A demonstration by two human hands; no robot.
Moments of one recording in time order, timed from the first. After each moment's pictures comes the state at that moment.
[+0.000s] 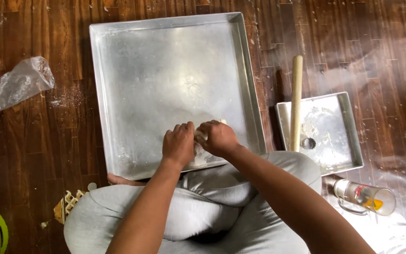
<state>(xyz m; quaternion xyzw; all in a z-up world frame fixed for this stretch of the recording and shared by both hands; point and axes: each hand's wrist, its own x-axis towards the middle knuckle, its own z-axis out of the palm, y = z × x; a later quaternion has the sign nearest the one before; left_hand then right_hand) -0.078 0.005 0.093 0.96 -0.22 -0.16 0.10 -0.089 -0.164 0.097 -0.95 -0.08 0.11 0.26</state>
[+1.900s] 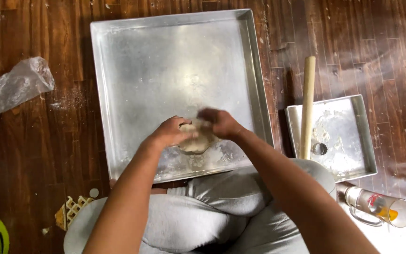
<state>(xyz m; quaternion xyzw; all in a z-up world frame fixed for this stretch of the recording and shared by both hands) -0.001 0.045 0.080 0.85 -0.06 -0.41 0.33 -0.027 -0.175 0.066 -0.84 0.01 0.27 0.48</state>
